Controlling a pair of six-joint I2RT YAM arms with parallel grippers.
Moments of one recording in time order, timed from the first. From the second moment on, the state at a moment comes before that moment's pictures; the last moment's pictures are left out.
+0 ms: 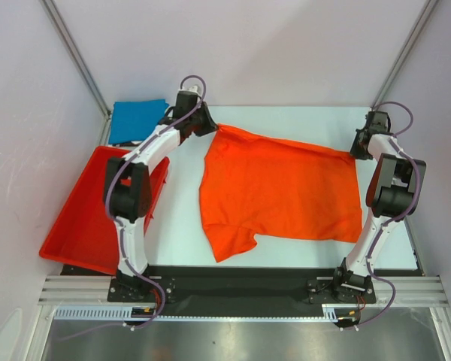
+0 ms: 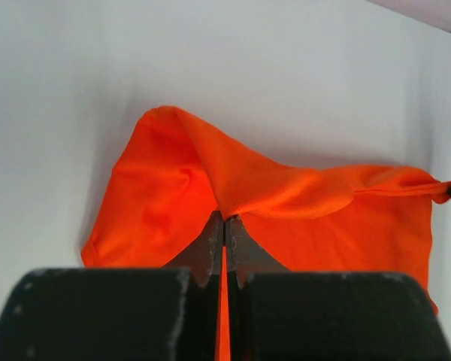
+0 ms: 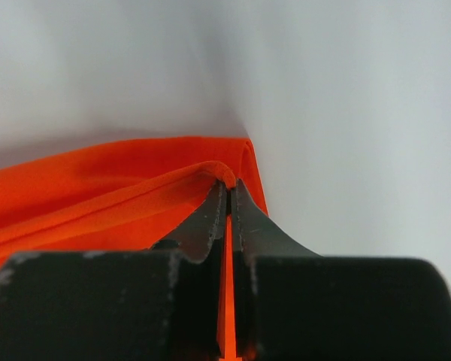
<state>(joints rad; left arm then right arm) -0.32 2.10 1.76 -0.26 0.16 -0.58 -0.26 2.05 1.53 -0.36 0.05 0.10</state>
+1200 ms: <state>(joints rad) -0.32 1.83 1.29 -0.47 0.22 -0.63 -0.22 1.85 1.28 -0.50 0.16 0.10</state>
